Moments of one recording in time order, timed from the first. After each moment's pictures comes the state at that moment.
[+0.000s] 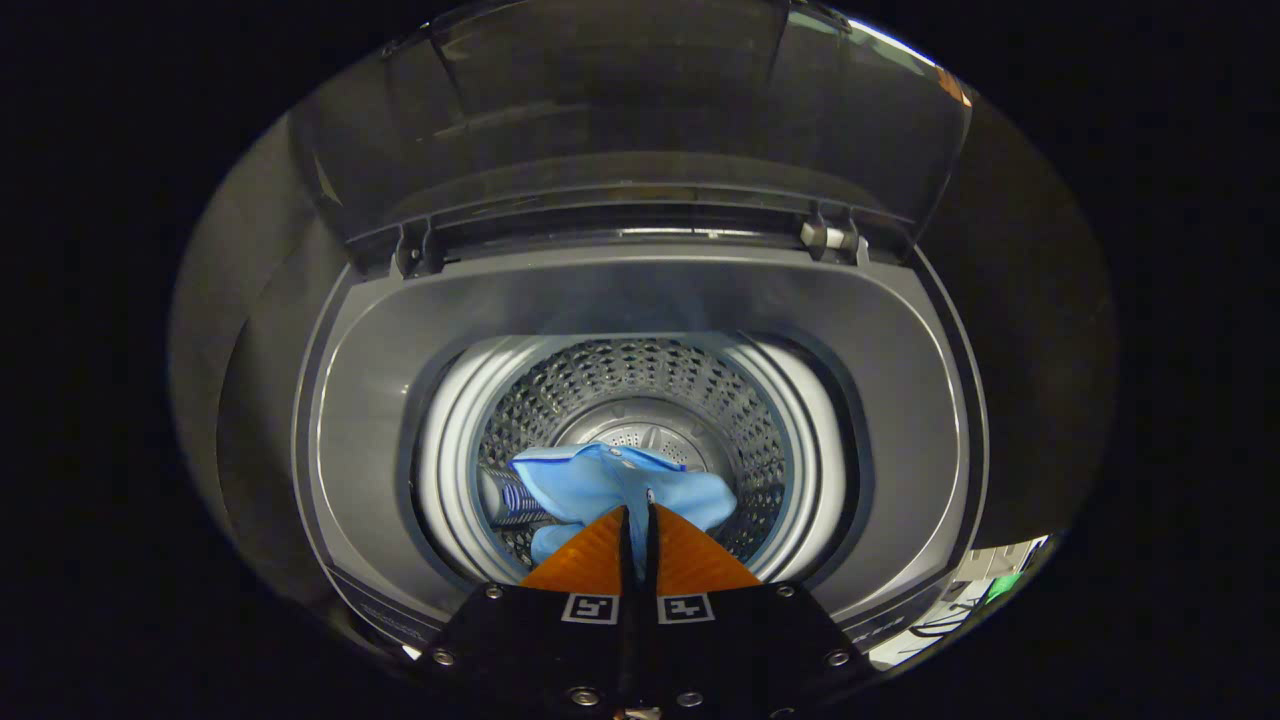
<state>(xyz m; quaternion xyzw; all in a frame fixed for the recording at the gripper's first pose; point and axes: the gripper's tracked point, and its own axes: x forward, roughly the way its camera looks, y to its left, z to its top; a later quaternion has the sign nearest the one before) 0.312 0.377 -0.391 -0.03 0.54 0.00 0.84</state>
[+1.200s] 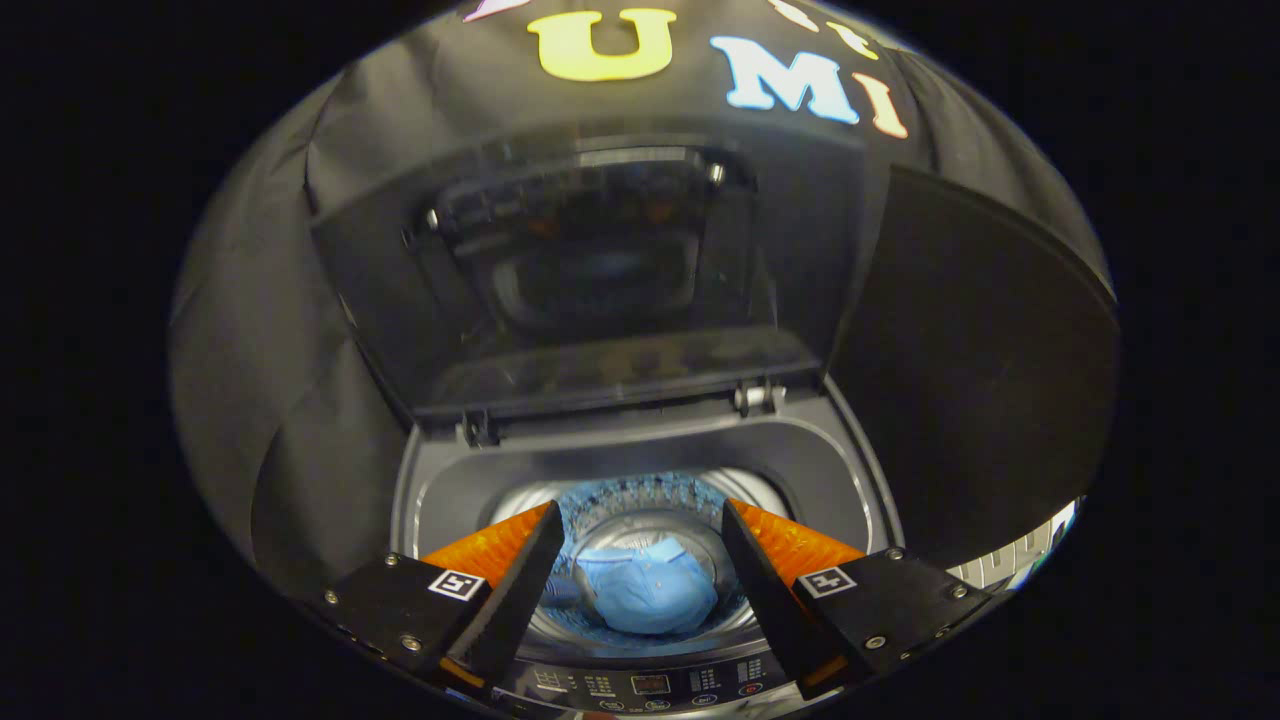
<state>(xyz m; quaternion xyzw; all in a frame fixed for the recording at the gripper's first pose) 0.353 0.374 -0.250 0.03 0.33 -0.03 0.94</state>
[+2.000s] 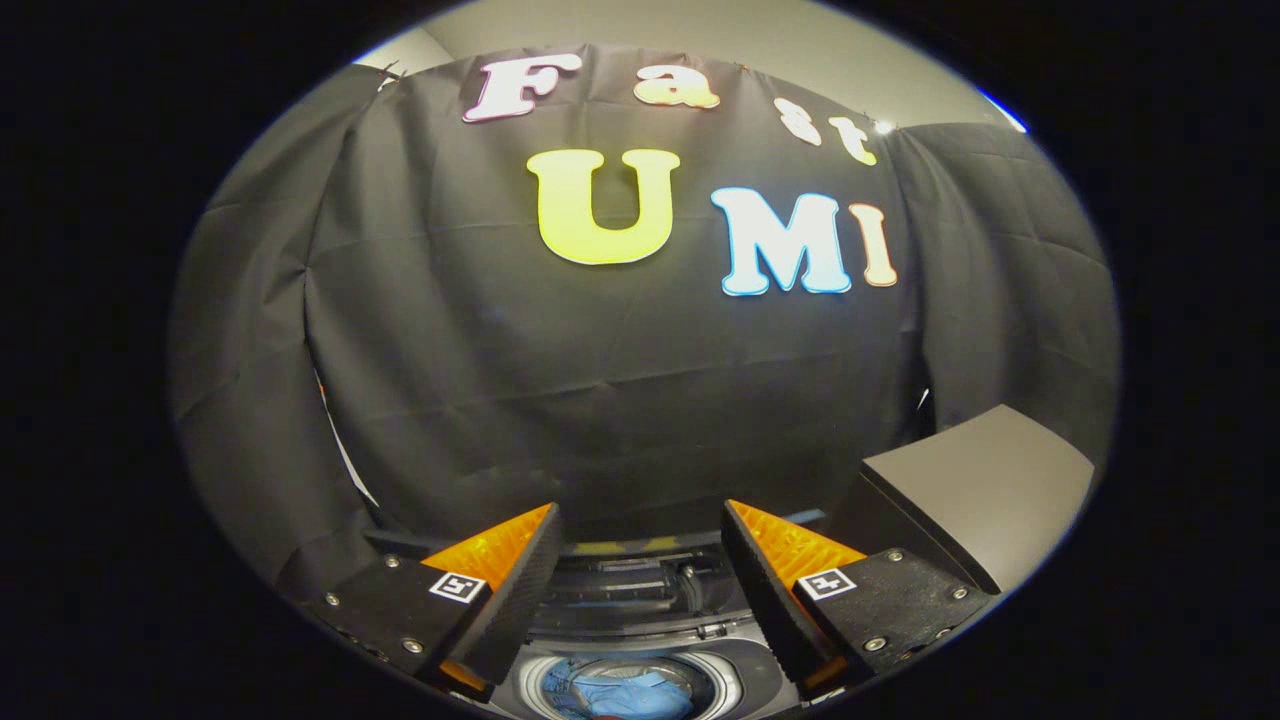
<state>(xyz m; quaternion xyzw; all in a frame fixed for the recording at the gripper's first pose) 0.476 0.363 -0.041 0.00 0.16 -0.04 0.99</state>
